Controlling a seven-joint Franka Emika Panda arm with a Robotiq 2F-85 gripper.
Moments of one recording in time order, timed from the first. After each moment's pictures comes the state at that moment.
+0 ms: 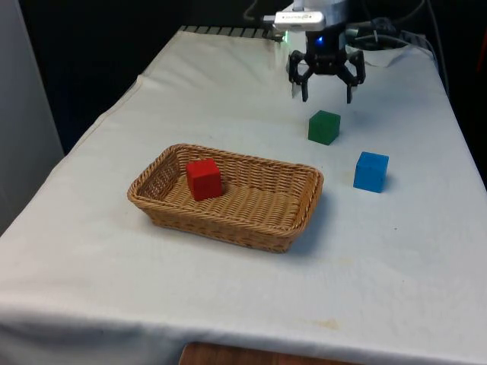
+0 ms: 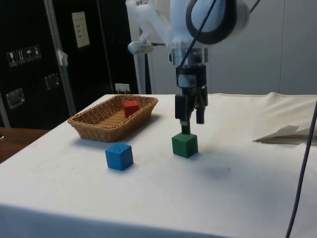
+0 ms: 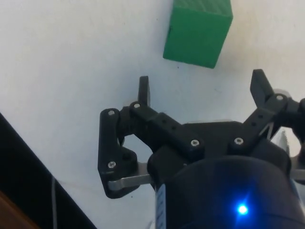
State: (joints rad) arm 0.81 0.03 -0.70 -2.71 0.31 2.72 0.00
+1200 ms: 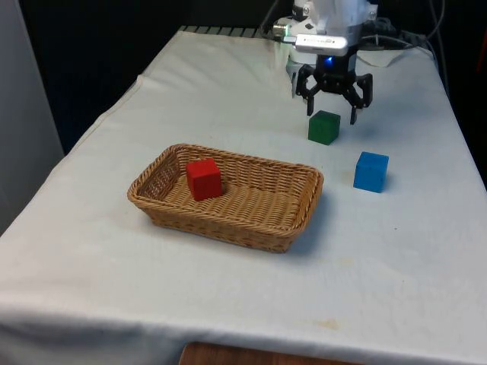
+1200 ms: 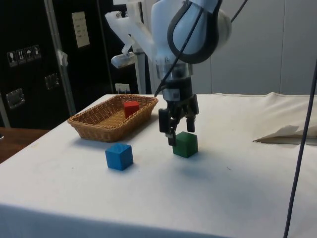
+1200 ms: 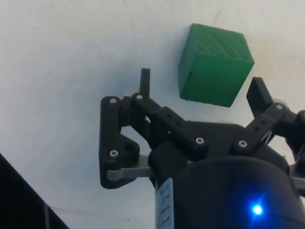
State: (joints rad) arm 0.81 0.21 -0.62 -2.58 0.35 2.71 0.16
